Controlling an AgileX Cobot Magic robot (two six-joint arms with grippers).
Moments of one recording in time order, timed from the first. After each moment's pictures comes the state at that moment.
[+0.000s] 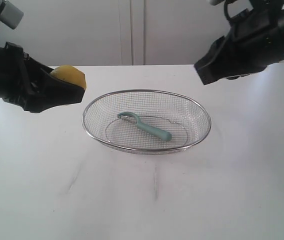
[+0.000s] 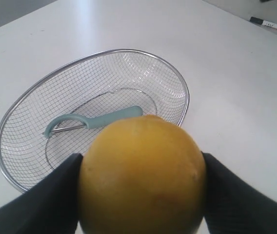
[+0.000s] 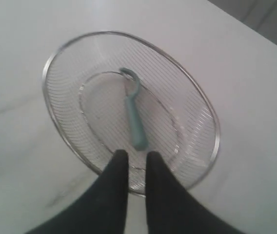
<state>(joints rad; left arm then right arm) -0.27 1.24 -0.90 -1.14 0.75 1.33 0.32 1.28 -1.14 0.40 0.74 -0.61</state>
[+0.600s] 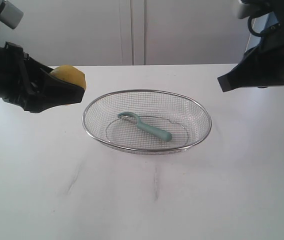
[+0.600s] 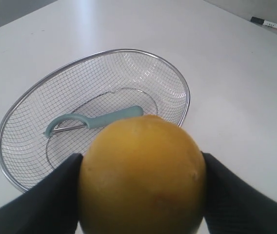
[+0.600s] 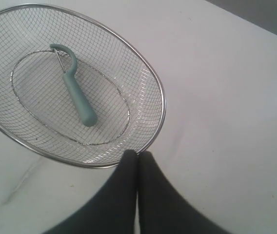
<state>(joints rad) -0.27 1.24 -0.90 -1.14 0.75 1.33 0.32 1.21 -1.04 0.08 0.66 -0.23</state>
